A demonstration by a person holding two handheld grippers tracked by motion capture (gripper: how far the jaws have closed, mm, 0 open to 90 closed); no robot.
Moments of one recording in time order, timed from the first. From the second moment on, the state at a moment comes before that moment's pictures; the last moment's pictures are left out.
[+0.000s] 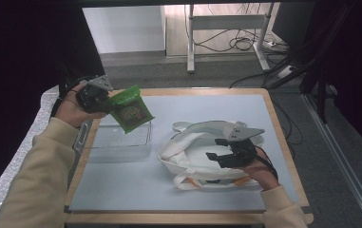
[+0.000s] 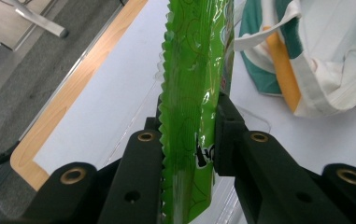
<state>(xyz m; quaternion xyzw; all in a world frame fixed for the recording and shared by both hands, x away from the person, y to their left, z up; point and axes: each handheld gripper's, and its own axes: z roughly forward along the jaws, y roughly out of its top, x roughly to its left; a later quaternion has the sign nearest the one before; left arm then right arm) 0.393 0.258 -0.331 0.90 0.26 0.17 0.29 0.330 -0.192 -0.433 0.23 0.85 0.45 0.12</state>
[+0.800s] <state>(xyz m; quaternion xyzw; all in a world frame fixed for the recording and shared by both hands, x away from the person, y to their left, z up) 0.411 0.283 -0.349 0.91 0.27 0.16 0.27 0.333 -0.191 -0.435 0.24 0.86 0.44 0.12</state>
